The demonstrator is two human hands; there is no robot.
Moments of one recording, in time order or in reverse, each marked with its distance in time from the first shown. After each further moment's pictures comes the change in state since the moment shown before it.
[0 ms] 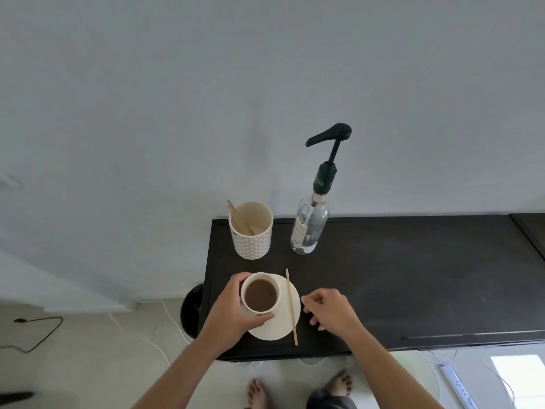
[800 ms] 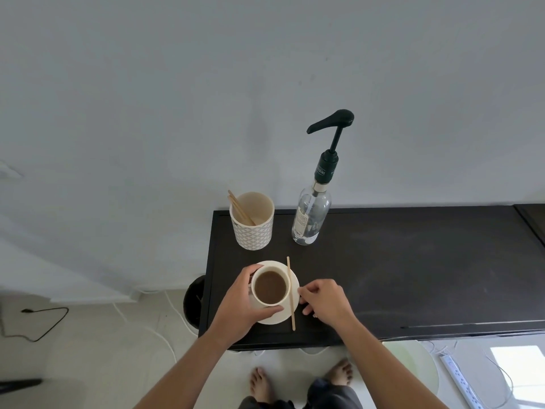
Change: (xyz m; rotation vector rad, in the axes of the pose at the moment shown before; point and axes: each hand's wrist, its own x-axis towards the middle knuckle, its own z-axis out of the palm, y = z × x) left_hand 0.003 -0.009 0.023 -0.051 0.003 0.043; right_hand 0.010 0.006 0.018 0.079 0.024 0.029
